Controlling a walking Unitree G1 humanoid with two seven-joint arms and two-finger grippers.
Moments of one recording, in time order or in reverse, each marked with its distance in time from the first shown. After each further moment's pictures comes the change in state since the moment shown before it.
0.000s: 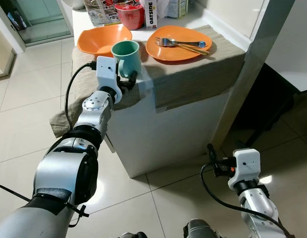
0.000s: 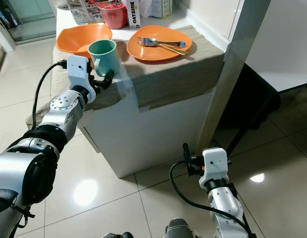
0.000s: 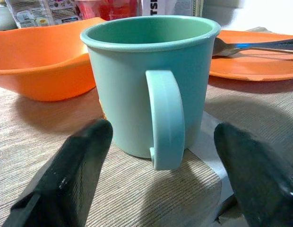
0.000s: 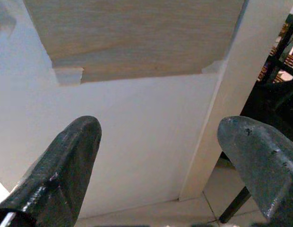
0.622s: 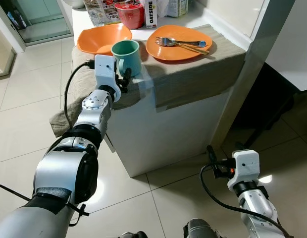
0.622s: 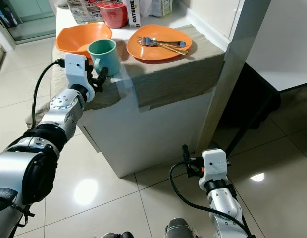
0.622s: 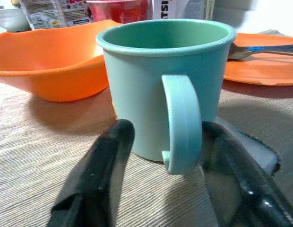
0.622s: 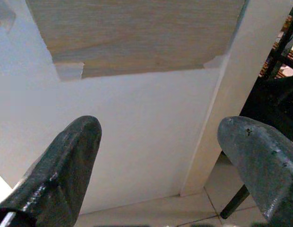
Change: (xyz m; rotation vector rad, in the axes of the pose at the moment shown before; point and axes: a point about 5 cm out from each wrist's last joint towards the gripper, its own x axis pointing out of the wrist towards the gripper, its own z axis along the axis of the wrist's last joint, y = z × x) left arm 0.001 0.003 0.002 0.008 -0.004 0.043; right arm -0.001 0.002 -0.002 0.006 0.013 -0.001
